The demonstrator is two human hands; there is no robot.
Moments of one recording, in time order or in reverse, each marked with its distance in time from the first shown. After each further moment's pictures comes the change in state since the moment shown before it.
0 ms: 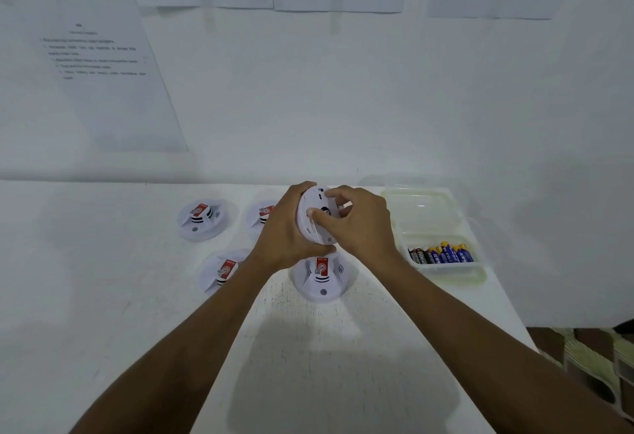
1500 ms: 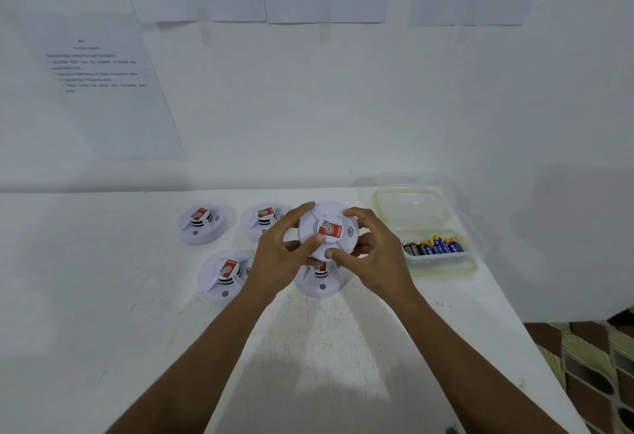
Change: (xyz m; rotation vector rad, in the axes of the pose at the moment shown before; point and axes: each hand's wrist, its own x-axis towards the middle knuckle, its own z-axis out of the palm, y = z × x) left_hand -0.043 0.021 0.007 -0.296 0.154 -0.192; right_hand -0.058 0.041 -0.008 0.395 -0.029 -0.077
